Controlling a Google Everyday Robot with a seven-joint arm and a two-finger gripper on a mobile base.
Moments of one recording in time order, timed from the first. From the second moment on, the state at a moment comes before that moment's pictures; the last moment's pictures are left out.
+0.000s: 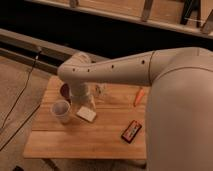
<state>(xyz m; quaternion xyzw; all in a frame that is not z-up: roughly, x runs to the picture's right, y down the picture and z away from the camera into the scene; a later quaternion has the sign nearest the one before) -0.107 0.102 0.703 -0.26 0.23 0.64 0.68</state>
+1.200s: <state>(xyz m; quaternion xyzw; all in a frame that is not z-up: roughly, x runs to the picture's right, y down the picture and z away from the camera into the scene) -0.104 0.111 0.709 -0.28 0.23 0.61 0.70</state>
